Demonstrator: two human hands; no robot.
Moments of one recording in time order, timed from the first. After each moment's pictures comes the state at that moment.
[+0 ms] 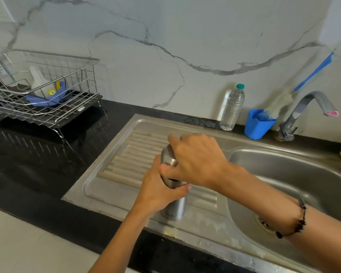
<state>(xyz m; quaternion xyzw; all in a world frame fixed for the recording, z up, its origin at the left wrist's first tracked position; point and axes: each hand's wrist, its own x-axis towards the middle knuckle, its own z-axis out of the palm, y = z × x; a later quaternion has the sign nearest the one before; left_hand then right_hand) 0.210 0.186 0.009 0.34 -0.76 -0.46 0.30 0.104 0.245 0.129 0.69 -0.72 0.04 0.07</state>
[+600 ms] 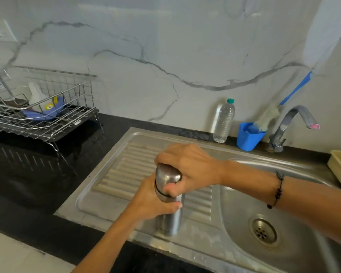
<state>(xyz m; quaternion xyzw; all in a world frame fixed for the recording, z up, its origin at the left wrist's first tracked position) 0.212 0.174 0.014 0.26 -0.77 -0.52 0.26 0.065 0.230 0.116 0.85 -0.49 0.14 0.06</state>
